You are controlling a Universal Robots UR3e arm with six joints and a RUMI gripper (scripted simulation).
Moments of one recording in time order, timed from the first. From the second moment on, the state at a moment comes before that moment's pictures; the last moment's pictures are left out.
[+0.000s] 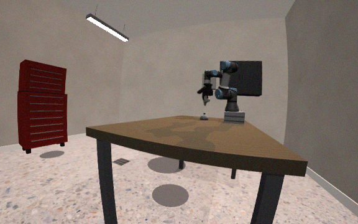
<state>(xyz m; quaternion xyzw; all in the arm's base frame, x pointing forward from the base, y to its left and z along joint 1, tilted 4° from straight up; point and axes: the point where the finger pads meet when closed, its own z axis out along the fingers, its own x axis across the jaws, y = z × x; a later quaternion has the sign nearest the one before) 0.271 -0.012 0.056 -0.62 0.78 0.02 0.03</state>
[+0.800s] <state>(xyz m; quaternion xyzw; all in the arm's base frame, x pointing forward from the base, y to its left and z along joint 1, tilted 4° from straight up) 0.271 -0.012 0.056 -0.62 0.78 0.02 0.03</state>
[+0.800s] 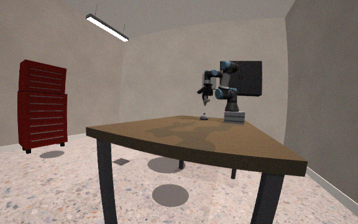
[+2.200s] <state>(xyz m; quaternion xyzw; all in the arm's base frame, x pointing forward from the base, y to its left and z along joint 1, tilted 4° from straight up) 0.270 -0.004 0.007 -0.62 0.78 0.03 0.03</state>
